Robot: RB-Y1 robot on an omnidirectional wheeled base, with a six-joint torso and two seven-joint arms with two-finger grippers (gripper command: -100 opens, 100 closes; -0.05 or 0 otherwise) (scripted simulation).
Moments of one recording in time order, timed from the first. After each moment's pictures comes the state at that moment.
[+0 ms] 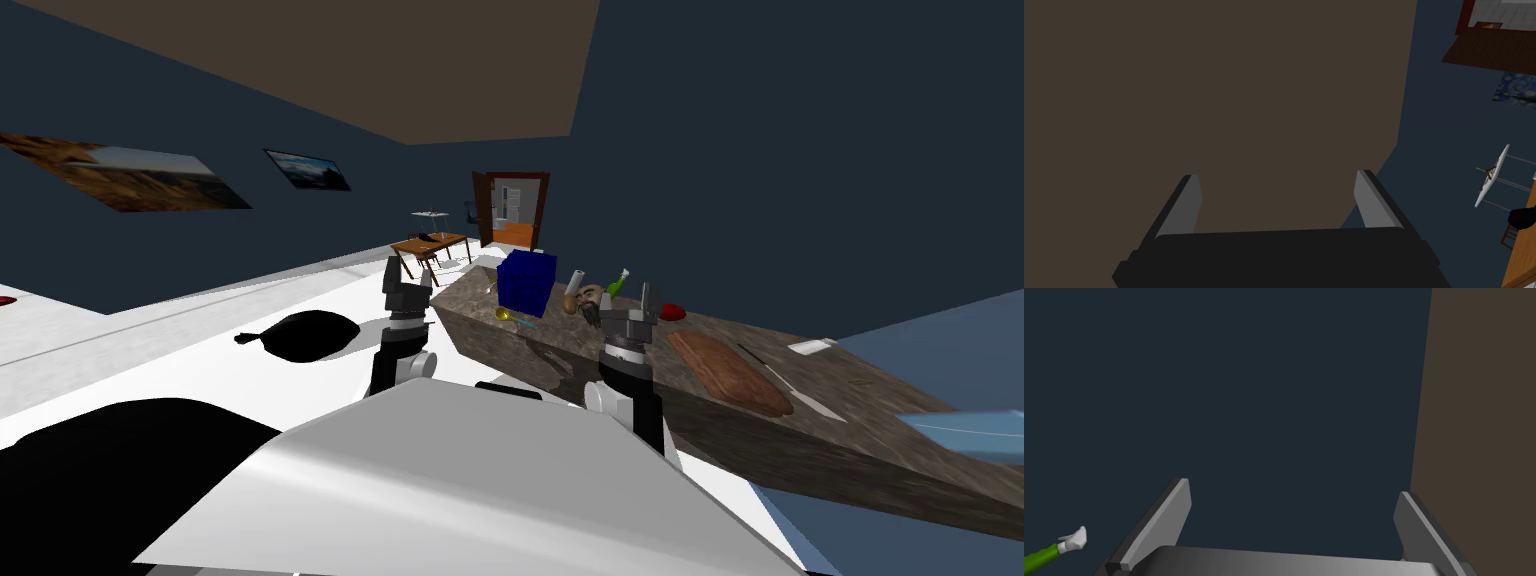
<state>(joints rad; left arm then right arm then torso) 0.50 -0.03 0.06 -2.32 0.01 -0.50 0.07 0.49 -0.04 0.04 -2.33 -0.07 -0.40 -0.05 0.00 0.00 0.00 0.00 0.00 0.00</state>
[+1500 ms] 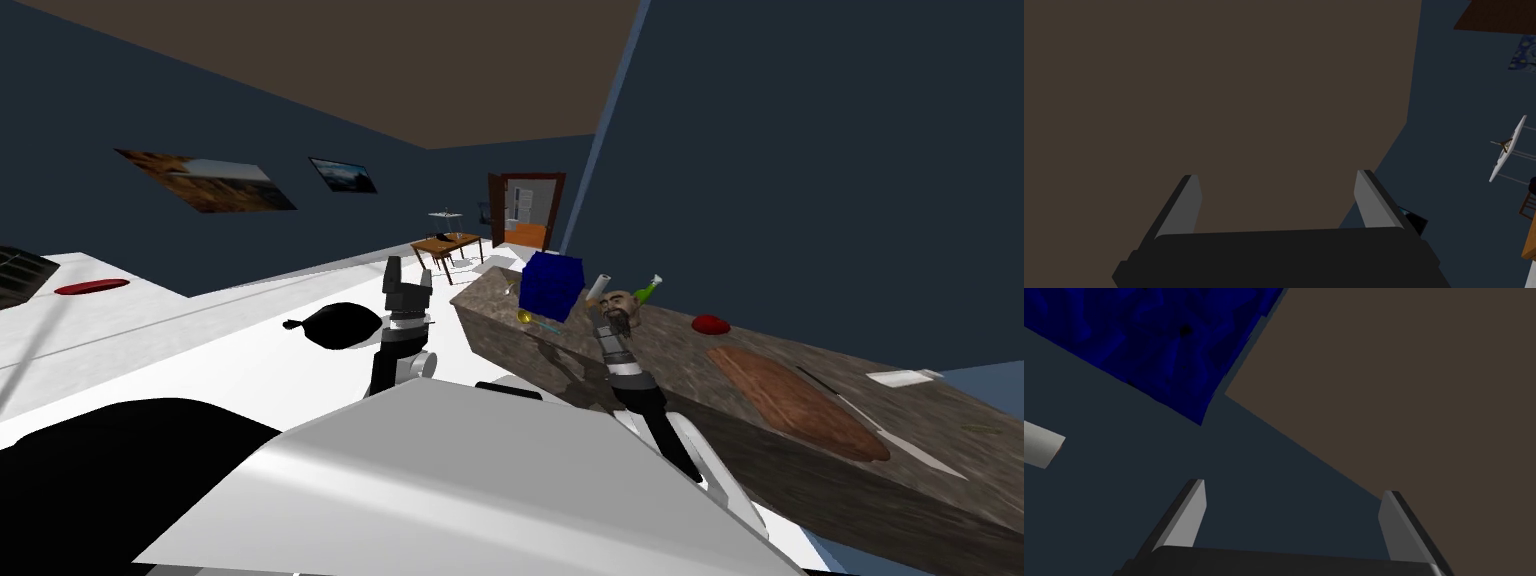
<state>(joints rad) 0.50 -0.03 0.06 -2.32 0.01 -0.50 0.07 0.59 -0.45 0.02 -2.26 0.16 -0.33 0.13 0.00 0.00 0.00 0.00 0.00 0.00</state>
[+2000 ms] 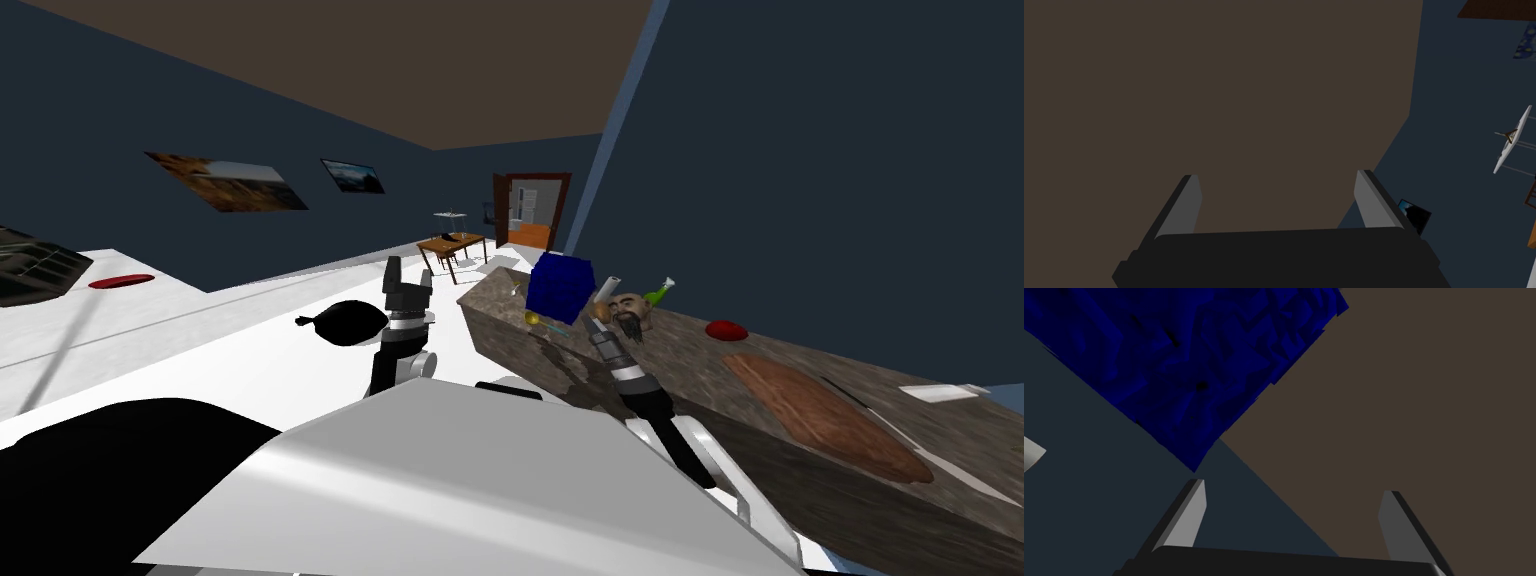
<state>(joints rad) 0.50 -0.03 0.06 -2.32 0.01 -0.50 0.07 0.62 -0.57 0.00 -2.23 0.23 -0.30 0.19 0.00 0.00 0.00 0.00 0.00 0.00</state>
